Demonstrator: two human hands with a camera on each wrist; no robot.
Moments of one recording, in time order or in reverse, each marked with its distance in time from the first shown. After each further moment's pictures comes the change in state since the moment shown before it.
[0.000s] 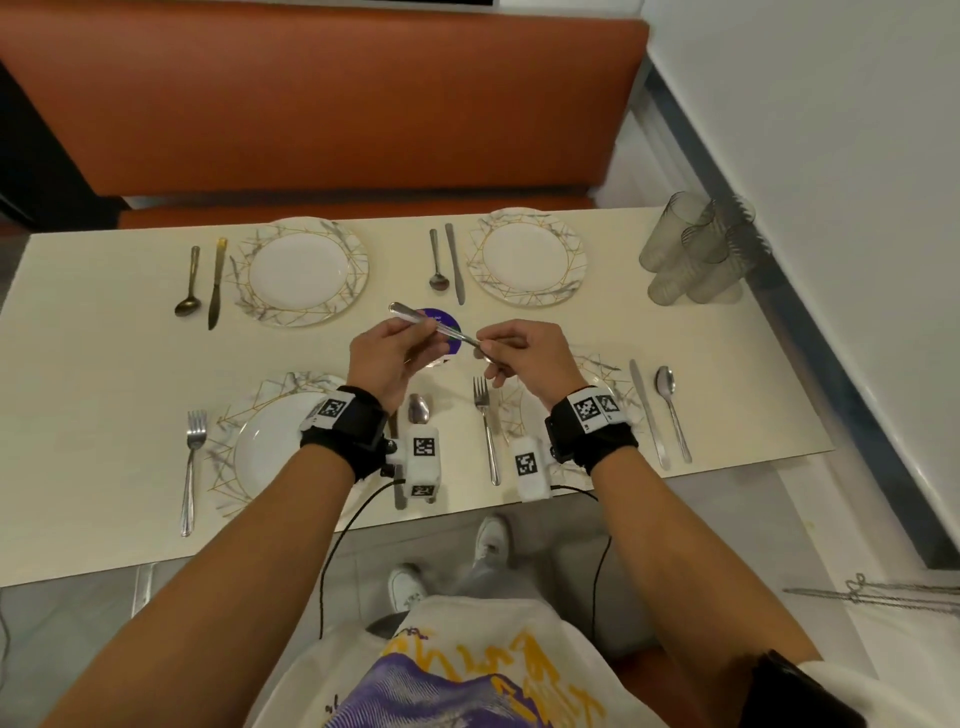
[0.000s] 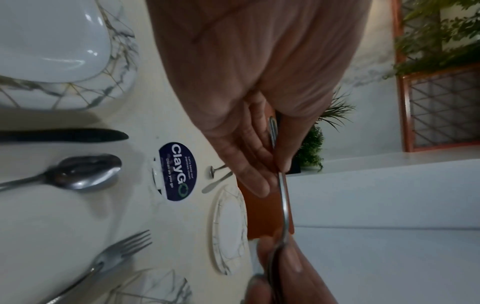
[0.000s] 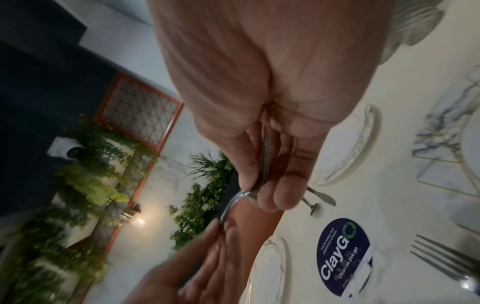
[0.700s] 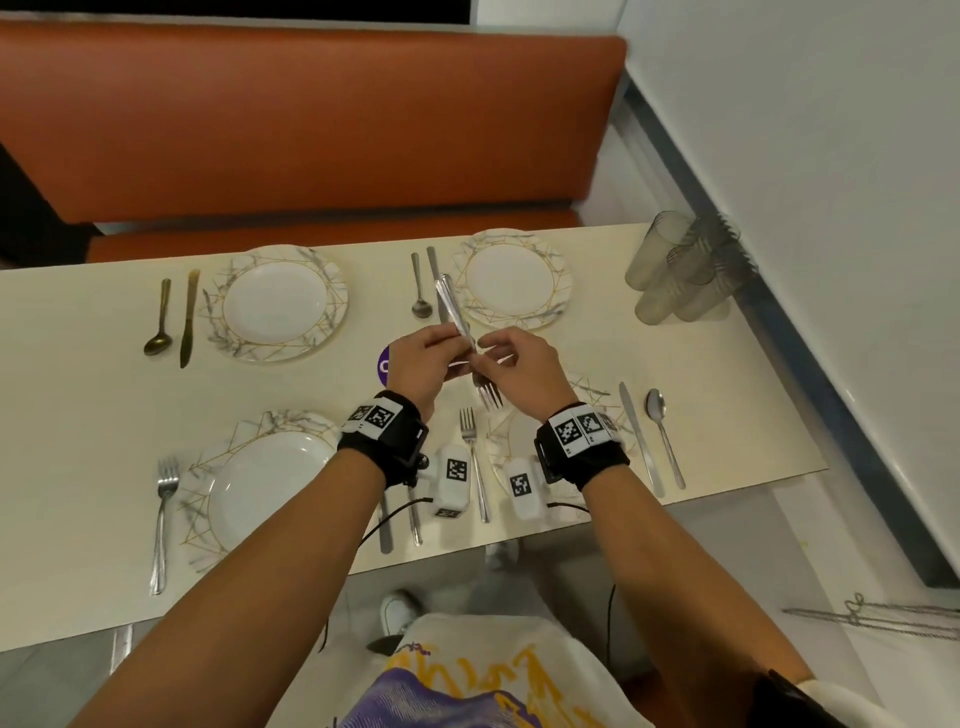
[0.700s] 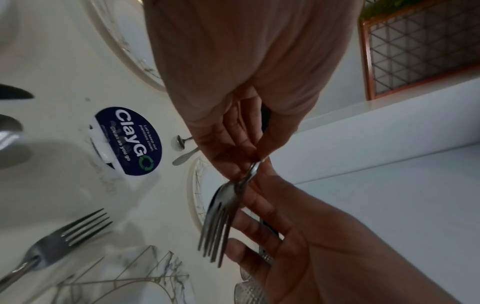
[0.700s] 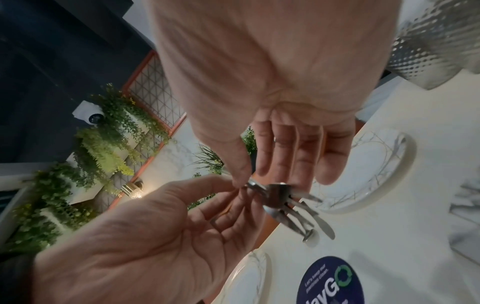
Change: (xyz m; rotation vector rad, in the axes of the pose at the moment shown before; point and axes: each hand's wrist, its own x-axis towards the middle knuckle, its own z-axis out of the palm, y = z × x) left_hand 0.032 -0.011 0.066 0.308 -0.030 0.045; right_hand 0.036 -0.004 -0.015 -0.375 0.140 -0.063
